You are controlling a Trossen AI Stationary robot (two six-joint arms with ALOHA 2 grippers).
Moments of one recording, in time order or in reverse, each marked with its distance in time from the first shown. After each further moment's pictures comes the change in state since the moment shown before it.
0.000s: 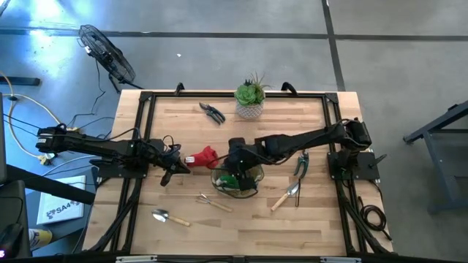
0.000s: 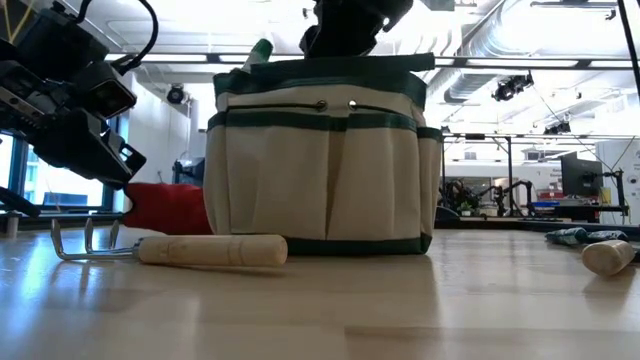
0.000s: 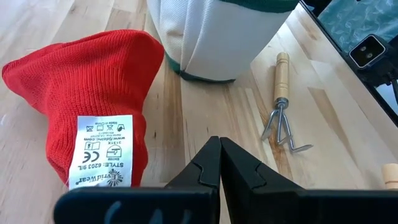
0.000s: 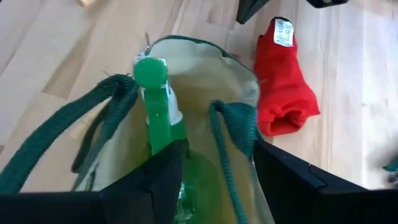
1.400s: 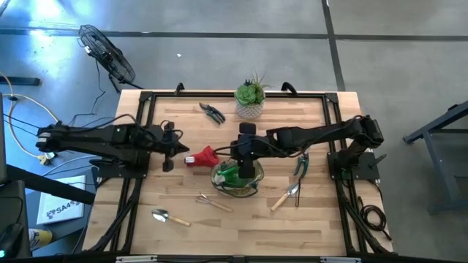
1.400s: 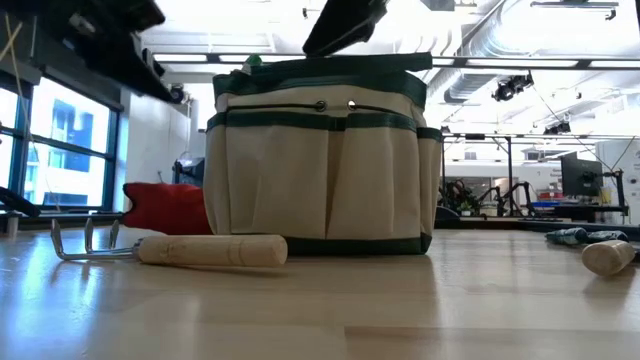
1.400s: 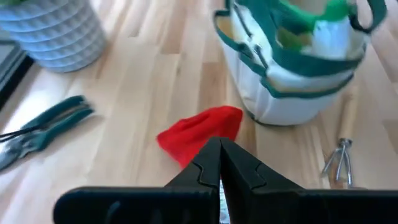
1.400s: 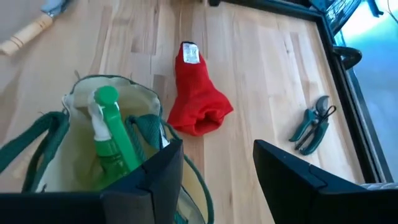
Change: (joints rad) left arm 0.000 0.042 0.557 -0.668 -0.357 0.156; right arm -0.006 -0.125 0.000 -0.027 0.234 0.102
